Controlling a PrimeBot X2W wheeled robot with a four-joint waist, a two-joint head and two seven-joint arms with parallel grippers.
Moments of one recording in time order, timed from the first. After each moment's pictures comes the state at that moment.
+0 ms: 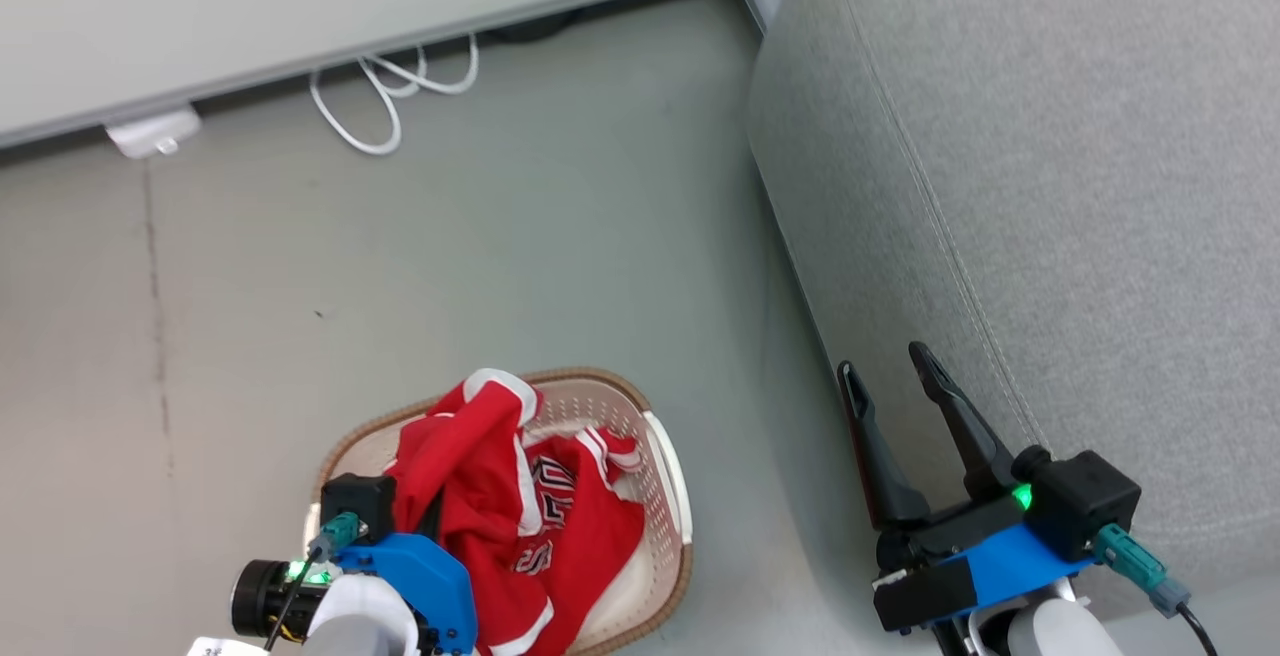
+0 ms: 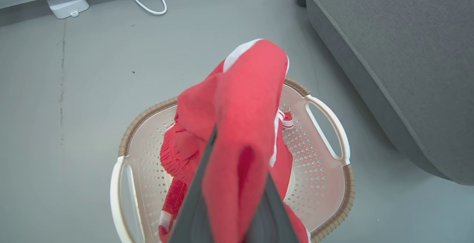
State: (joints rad) left arm -0.42 0.08 -0.27 1.06 -0.26 -0.11 -0.26; right arm -0.13 -0.05 0.20 0.15 0.23 0.13 -0.26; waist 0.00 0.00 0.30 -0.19
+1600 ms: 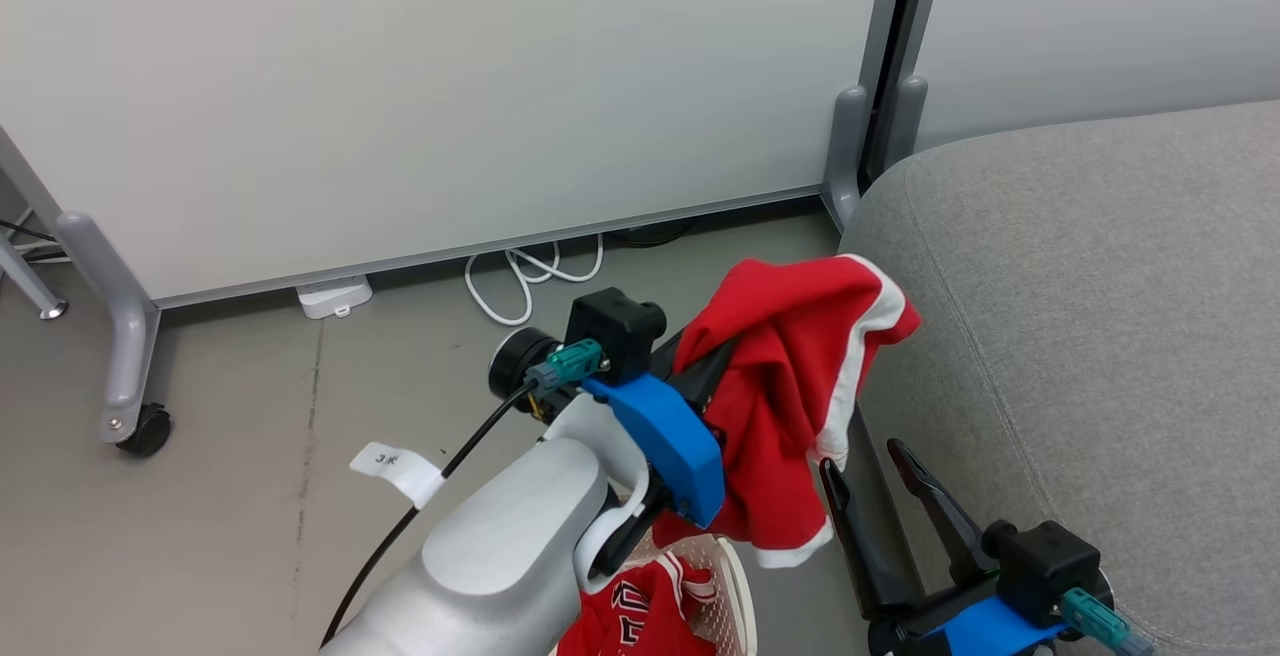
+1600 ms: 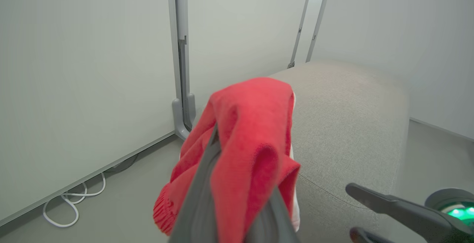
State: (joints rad) left arm -0.68 0.05 -0.94 0.65 -0.75 -0.10 -0.19; right arm -0.02 -0.05 0.23 0.17 0.22 0.13 -0.21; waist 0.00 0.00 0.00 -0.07
